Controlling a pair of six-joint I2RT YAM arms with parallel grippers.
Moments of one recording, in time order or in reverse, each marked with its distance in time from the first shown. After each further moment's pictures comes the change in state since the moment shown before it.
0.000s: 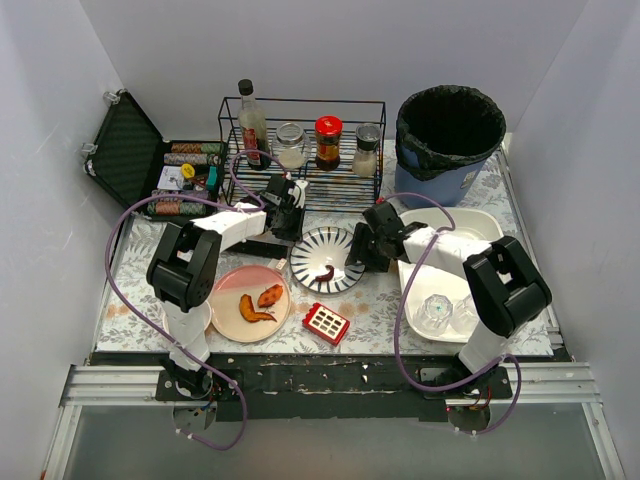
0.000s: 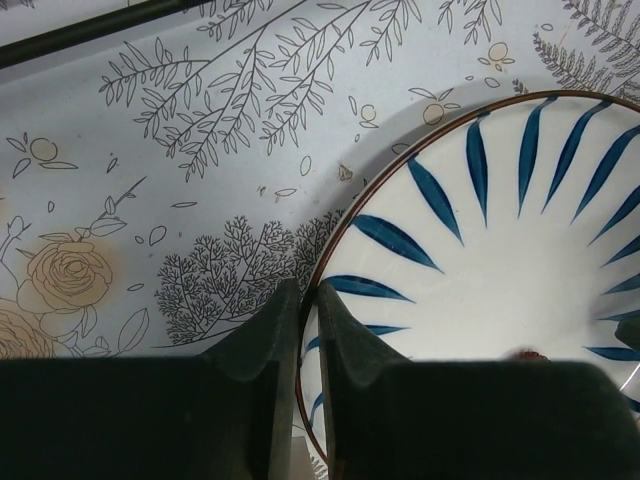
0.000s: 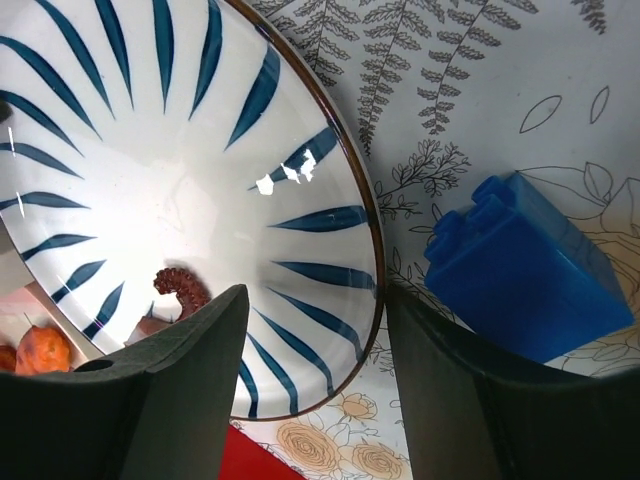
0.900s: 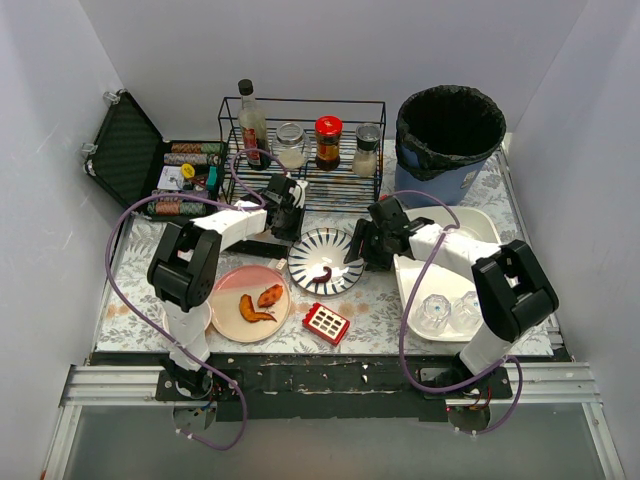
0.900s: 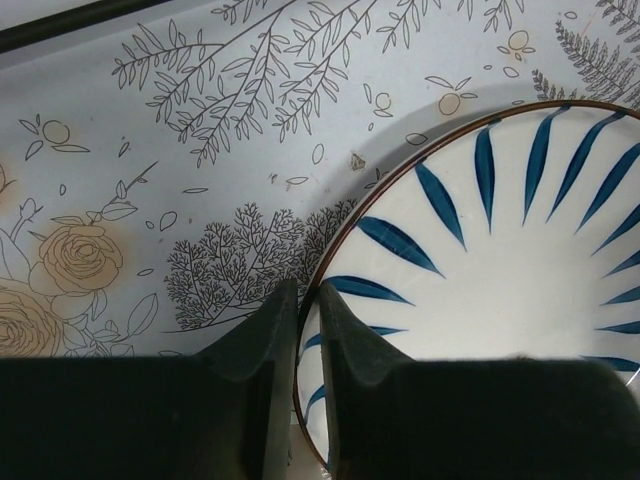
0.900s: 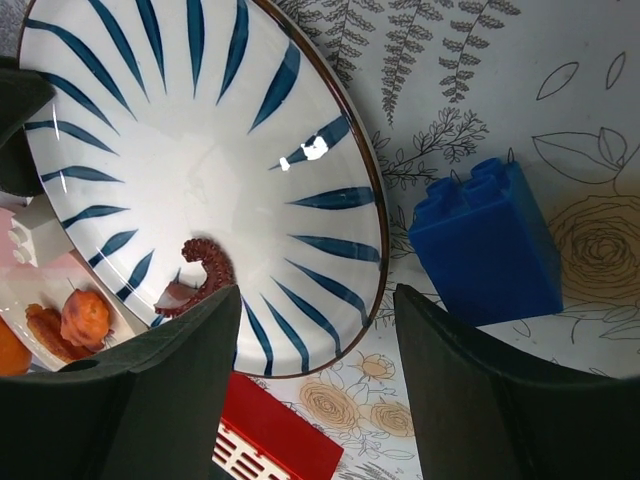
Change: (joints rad) left arm 0.003 0.000 0.024 -0.050 -0.022 0.000; right arm -0.034 -0.049 0.011 -0.046 -0.085 0.019
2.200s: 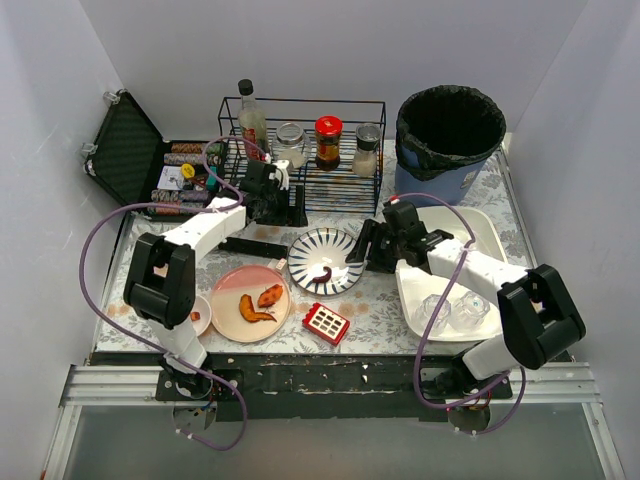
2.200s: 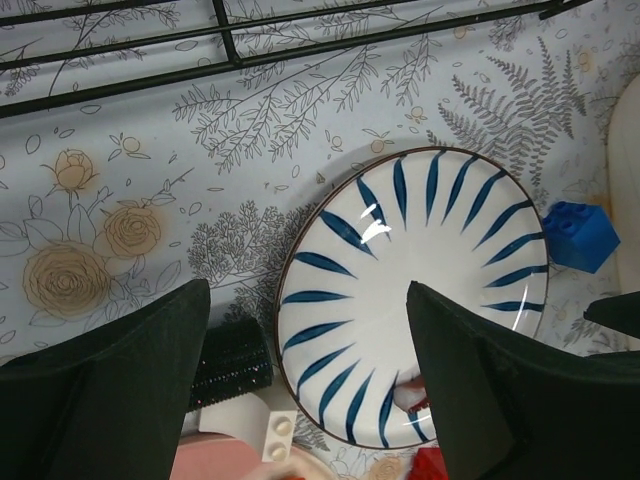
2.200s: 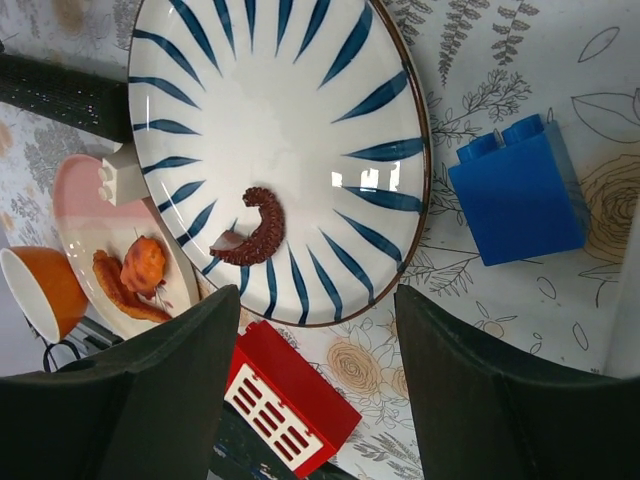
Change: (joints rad) left arm 0.064 -0.193 -0.020 -0.001 0.087 -0.103; right arm -0.012 -0.191 -0.143 0.120 -0.087 -0.004
